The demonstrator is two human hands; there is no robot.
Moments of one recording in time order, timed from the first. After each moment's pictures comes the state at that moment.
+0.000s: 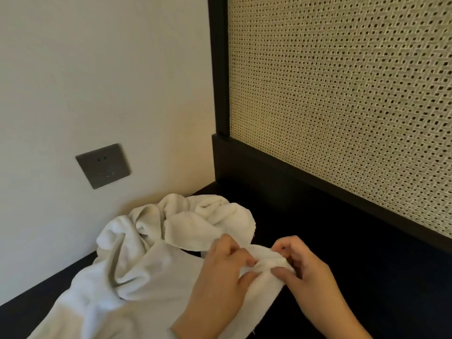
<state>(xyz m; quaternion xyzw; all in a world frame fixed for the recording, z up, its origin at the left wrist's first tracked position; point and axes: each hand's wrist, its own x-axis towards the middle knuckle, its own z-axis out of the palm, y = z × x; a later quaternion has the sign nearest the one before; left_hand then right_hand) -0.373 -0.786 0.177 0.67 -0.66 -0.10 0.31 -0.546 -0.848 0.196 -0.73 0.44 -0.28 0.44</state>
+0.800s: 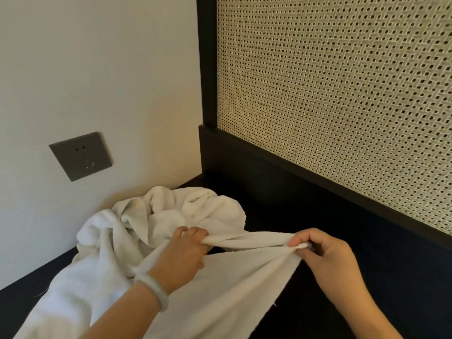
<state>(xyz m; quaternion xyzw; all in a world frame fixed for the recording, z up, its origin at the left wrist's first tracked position) -0.284 -0.822 0.119 0.64 -0.77 0.02 -0.03 -0.578 -0.855 0.212 -0.67 0.53 -0.32 0.40</state>
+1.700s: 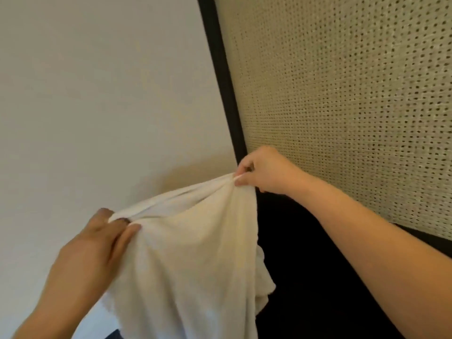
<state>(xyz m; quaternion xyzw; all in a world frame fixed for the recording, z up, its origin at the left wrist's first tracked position) -0.197 -0.681 0.369 0.77 -0.55 0.27 0.20 -0.434 -0.929 0.405 -0.88 0.27 -0.32 0.22</state>
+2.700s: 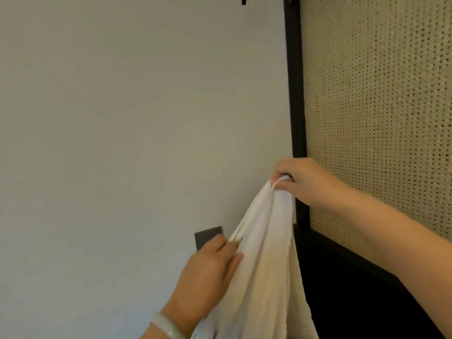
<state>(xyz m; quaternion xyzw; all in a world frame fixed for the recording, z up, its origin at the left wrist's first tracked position) -0.250 -0.725 0.340 0.71 -0.60 0.27 0.26 -0.406 -0.918 0.477 -0.93 0.11 -0.33 0.11</state>
